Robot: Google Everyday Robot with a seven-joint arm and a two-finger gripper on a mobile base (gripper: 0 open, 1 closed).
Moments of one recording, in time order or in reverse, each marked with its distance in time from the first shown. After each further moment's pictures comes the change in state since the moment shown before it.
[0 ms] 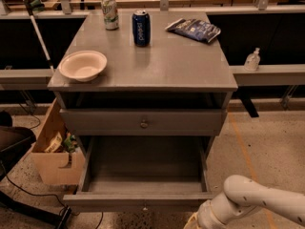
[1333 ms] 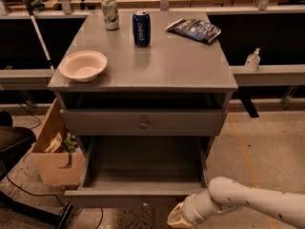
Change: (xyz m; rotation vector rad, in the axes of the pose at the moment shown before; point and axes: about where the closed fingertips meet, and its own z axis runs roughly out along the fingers) arm -0.033 -0.059 0.042 0.165 -0.050 -0.122
